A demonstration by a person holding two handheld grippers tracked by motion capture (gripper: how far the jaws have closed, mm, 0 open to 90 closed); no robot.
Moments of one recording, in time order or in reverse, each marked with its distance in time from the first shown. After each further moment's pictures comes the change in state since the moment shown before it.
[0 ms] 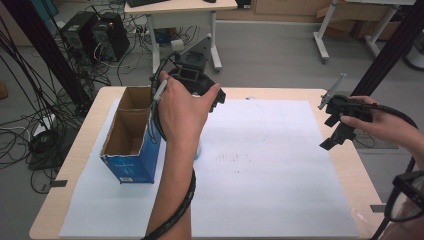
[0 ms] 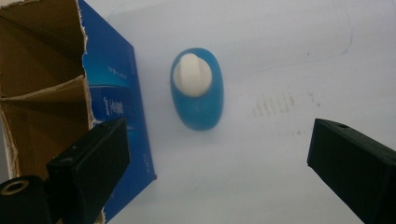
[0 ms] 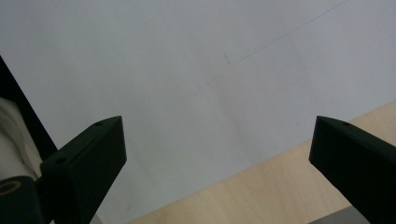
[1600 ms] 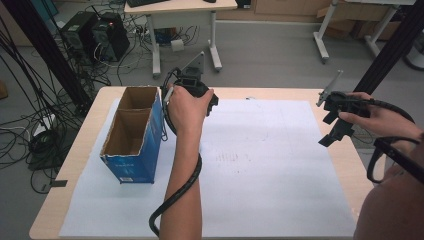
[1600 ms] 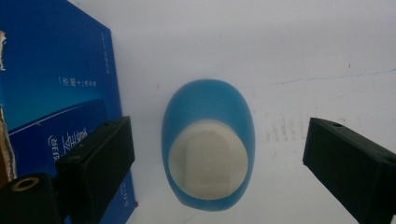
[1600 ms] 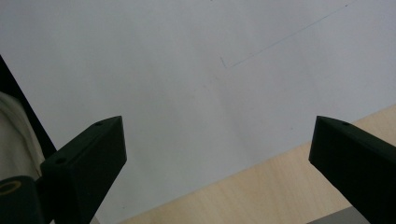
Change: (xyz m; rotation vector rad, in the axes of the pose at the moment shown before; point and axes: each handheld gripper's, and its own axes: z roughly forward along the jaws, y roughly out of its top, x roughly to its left) left arm 0.015 0.055 0.102 0.149 -0.030 -0.076; right arm -0.008 0.007 -0.002 0.006 0.008 -0.023
